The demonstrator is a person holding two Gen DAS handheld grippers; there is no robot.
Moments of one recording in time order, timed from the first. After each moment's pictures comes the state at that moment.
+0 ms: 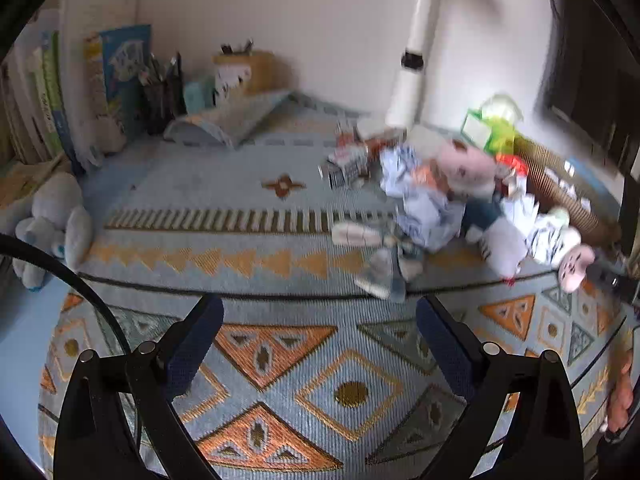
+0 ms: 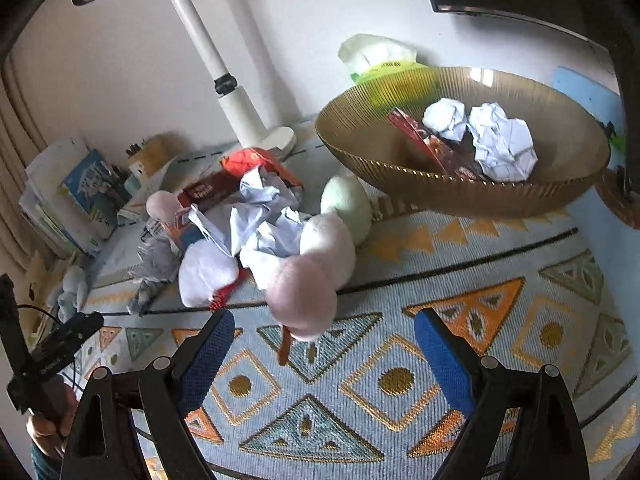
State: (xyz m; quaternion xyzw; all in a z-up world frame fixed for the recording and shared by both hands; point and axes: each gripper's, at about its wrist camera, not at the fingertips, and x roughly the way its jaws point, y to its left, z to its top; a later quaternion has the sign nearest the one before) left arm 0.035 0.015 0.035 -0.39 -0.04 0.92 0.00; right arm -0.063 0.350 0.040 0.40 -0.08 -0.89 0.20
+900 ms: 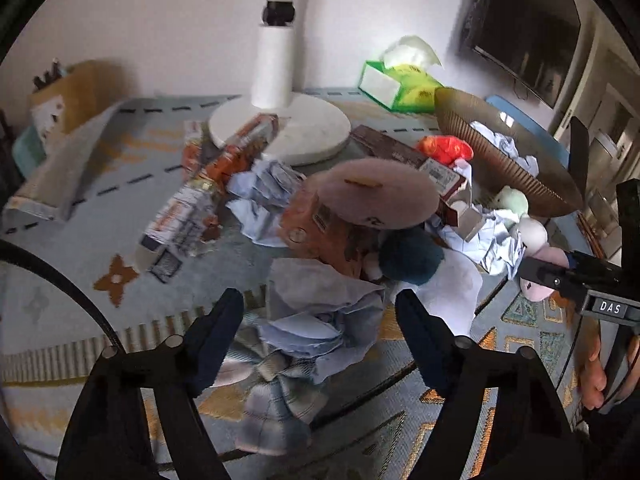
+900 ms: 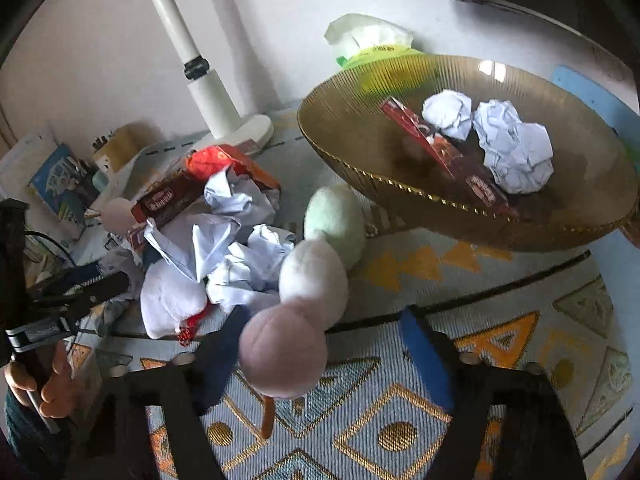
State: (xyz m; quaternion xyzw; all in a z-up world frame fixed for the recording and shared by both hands) left arm -0.070 0.073 0.034 -0.44 0.01 0.87 0.21; right arm -0.103 0.333 0.033 0.44 -0.06 -0.88 0.16
